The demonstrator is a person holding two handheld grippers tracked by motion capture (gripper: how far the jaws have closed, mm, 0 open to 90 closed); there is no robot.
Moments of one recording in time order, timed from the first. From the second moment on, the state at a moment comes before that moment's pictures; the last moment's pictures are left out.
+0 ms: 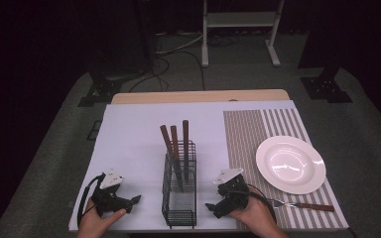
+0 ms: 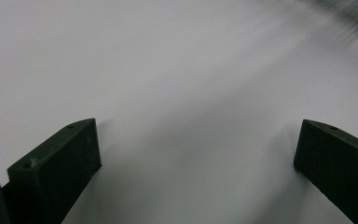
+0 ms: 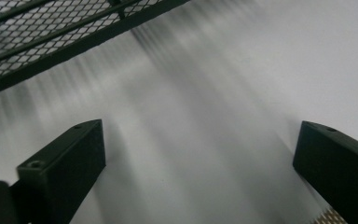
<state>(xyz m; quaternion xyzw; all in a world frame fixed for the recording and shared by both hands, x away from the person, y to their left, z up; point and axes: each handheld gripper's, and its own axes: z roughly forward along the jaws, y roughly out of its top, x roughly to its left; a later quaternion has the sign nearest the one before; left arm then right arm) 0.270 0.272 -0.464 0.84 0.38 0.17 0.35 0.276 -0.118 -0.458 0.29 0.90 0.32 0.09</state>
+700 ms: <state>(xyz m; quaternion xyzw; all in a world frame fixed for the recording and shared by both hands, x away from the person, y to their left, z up) 0.270 0.272 -0.464 0.84 0.38 0.17 0.35 0.297 -0.130 -0.443 0.31 0.89 0.33 0.10</state>
